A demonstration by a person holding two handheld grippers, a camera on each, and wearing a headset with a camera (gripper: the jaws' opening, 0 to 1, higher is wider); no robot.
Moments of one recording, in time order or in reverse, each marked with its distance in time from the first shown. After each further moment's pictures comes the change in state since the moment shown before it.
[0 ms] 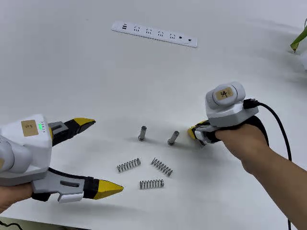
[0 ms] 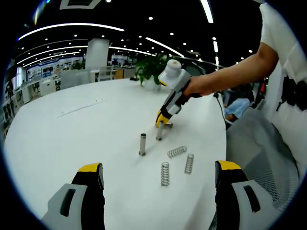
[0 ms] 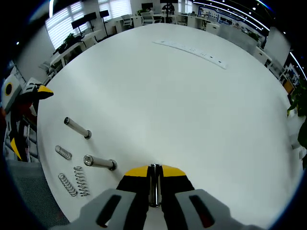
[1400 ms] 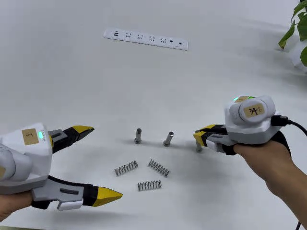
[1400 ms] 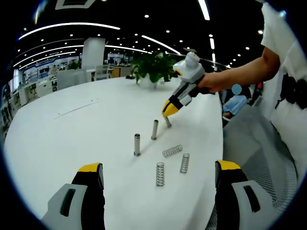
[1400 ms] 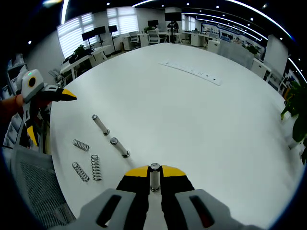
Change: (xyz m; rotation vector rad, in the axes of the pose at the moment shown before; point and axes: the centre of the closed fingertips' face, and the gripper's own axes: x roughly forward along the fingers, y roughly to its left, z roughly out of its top) left arm 0.002 -0.008 -0.001 0.021 0.024 -0.026; right arm -0.049 0.004 -0.009 -0.045 -0.184 0.036
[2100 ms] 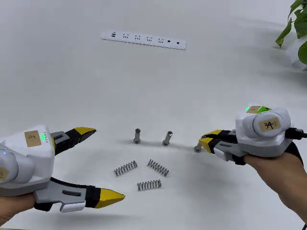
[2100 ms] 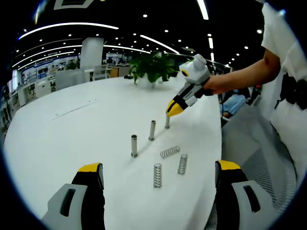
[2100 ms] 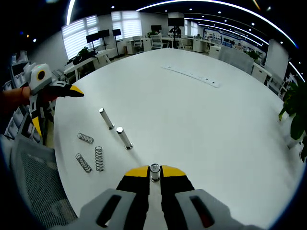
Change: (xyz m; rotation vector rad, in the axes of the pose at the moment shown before) left arm 0.002 -0.006 0.001 0.005 0.006 -0.011; right arm -0.013 0.005 -0.015 -0.024 -0.045 0.008
